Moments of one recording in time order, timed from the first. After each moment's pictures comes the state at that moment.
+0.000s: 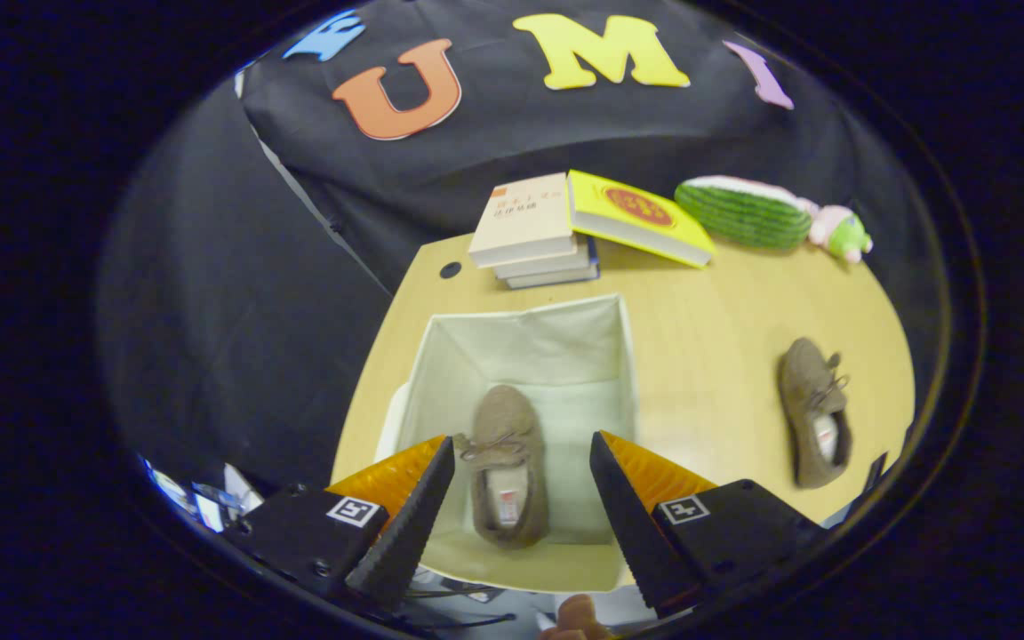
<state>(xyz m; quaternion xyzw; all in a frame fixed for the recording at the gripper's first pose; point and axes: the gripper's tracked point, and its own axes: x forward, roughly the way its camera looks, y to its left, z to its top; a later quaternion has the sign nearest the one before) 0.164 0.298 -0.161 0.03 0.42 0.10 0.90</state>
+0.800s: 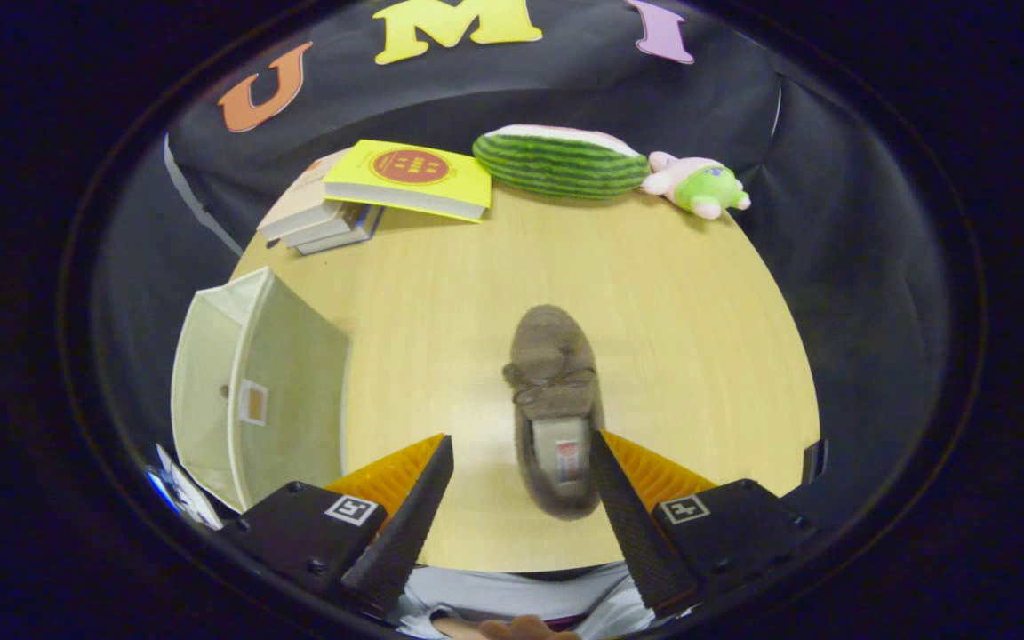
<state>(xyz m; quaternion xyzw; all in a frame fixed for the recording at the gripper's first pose) 0.167 -0.008 -0.224 -0.03 0.52 -0.04 0.85</state>
